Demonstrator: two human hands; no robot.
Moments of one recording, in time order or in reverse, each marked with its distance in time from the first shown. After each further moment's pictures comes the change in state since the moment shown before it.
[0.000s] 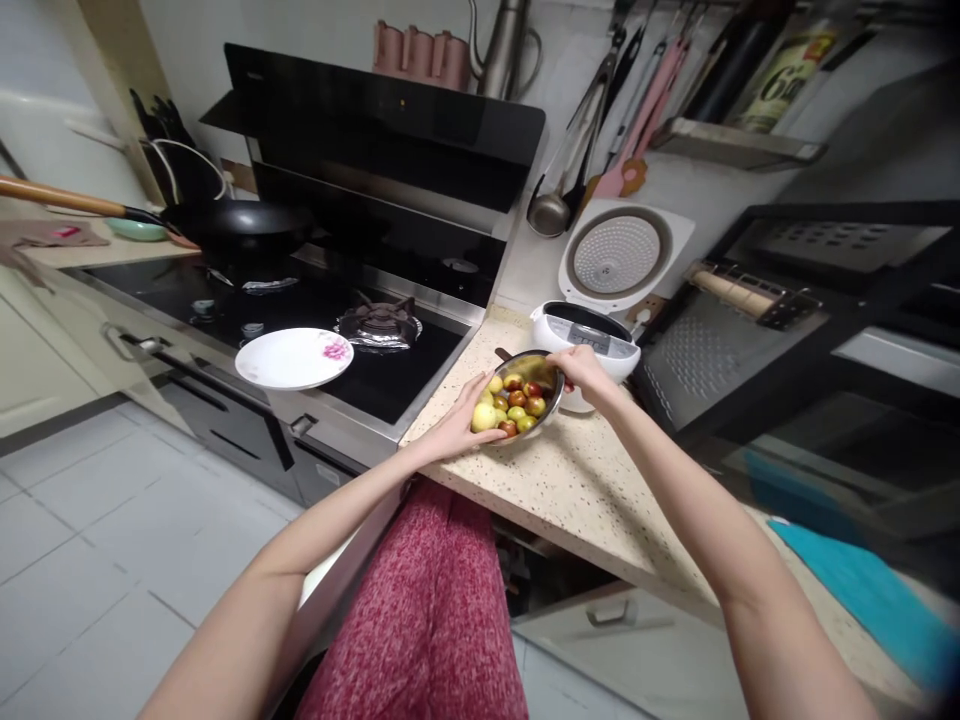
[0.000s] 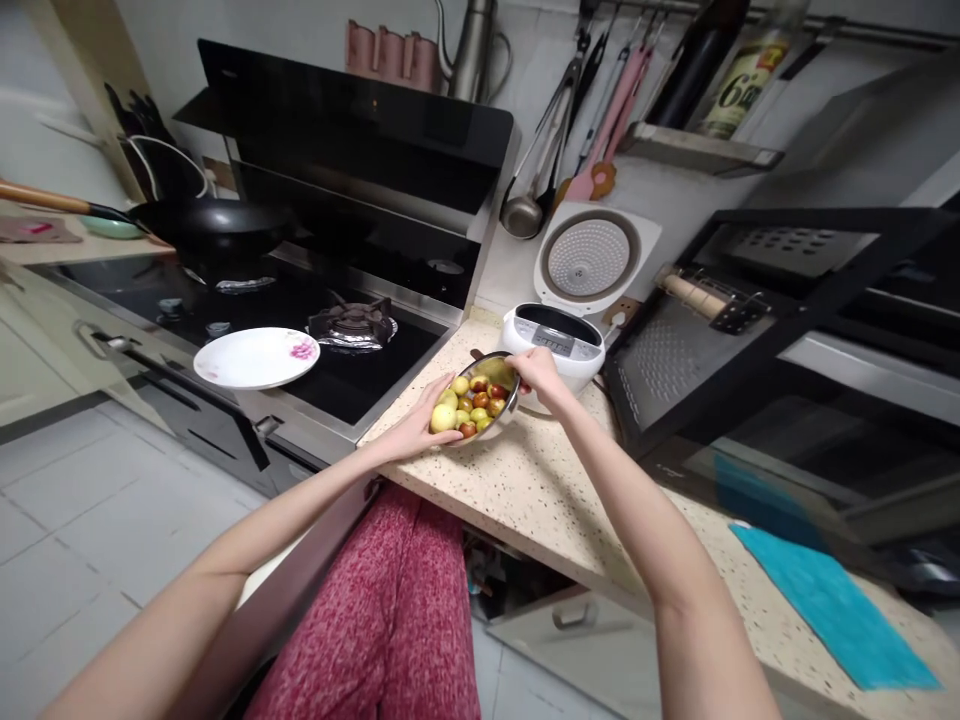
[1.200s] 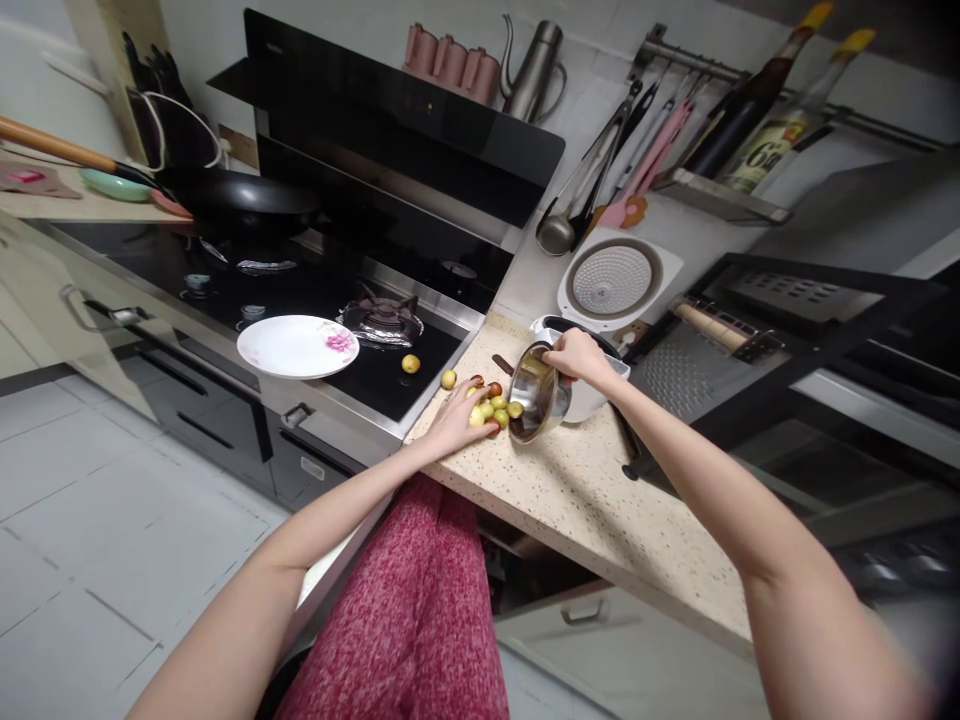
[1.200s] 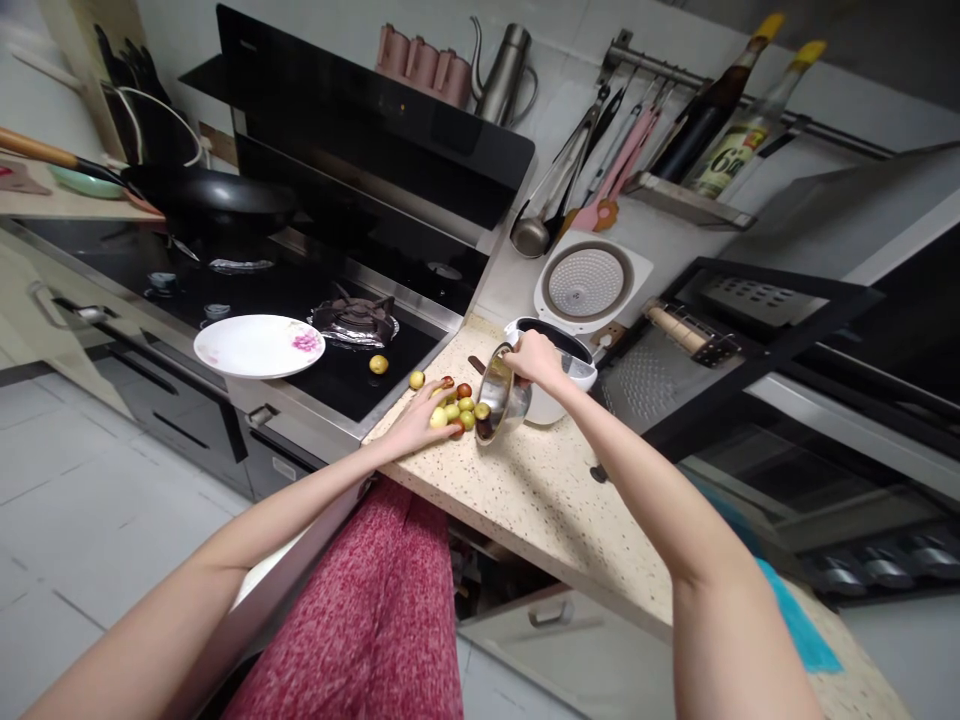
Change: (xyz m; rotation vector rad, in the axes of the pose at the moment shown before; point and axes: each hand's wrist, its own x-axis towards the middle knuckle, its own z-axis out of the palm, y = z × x) left_hand 0.005 -0.017 0.003 0.171 0.159 -0.051; right_hand -0.008 -0.086 -0.010 -0.750 0.012 0.001
